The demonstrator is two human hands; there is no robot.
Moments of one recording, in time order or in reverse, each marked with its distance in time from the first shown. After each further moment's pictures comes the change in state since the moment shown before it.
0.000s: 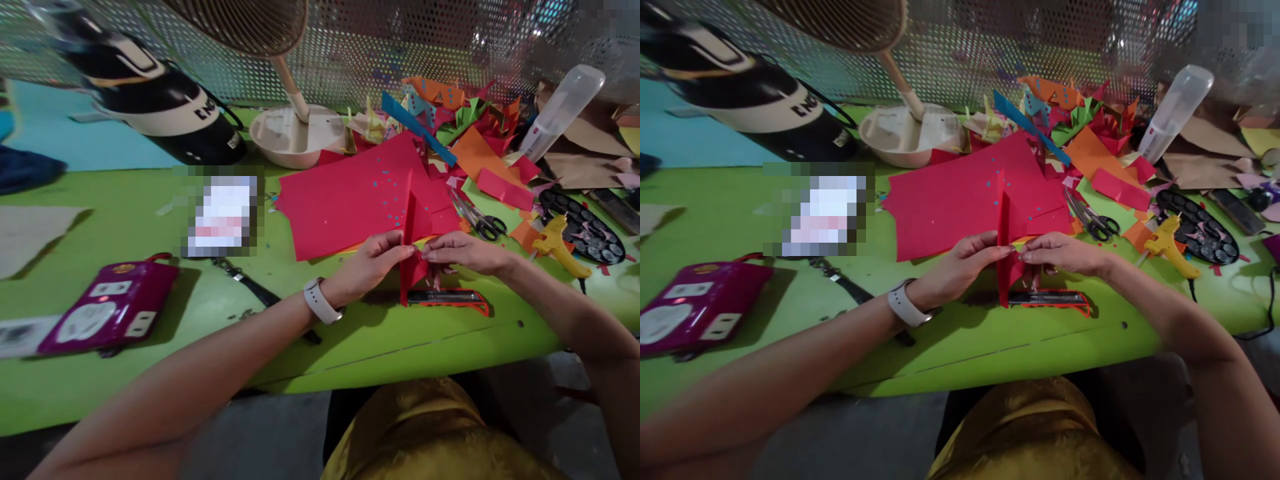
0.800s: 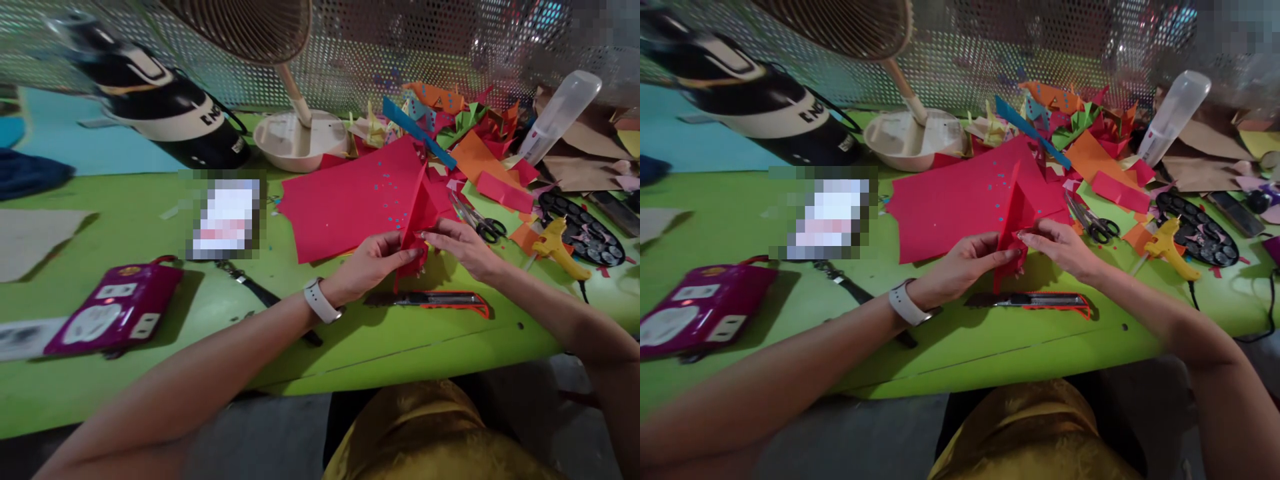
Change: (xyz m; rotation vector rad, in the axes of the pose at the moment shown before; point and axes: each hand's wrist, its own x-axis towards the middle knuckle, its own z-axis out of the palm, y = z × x) left_hand 0.001 0.008 0.001 -0.158 -0.031 -0.018; right_hand 0.009 0.011 0.012 -0.019 0.548 -0.249
